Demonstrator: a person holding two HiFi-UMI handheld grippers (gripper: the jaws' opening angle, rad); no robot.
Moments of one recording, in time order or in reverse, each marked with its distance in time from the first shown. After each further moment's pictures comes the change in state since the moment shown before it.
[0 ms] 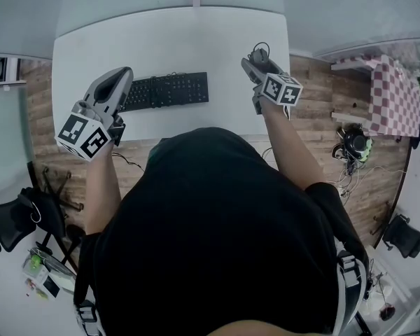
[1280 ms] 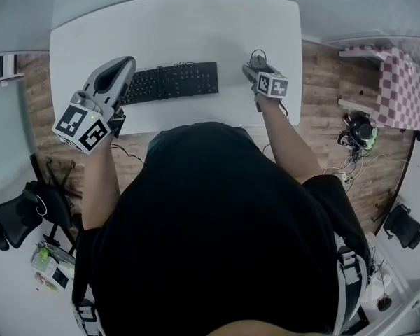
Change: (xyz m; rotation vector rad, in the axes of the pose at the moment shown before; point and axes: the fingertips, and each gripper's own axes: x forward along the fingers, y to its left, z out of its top) left arm 0.009 0.052 -0.013 -0.026 0.056 -0.045; right arm 0.065 -0.051 -0.134 -0.027 0.296 -0.191
